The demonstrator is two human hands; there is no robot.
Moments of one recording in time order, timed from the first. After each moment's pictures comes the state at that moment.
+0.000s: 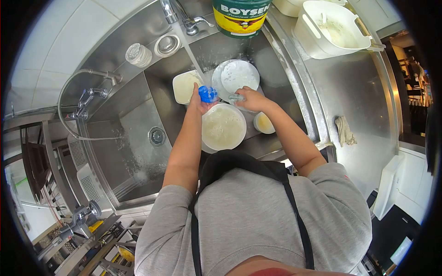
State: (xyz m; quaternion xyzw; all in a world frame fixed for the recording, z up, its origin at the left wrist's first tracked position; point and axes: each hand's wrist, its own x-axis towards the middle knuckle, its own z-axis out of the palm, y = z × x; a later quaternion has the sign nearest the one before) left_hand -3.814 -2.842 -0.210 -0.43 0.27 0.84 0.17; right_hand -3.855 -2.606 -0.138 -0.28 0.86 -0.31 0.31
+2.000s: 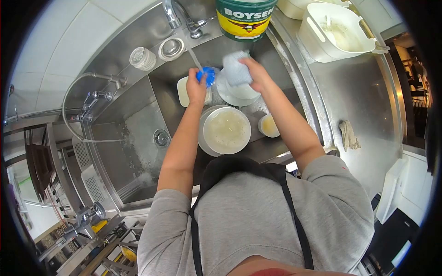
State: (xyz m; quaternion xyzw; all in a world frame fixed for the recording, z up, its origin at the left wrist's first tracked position) left_hand -3.850 -2.845 -0.157 -0.17 0.86 0.44 -0.18; right_hand -3.923 -2.651 -0.106 0.08 0.49 -0.81 0.33
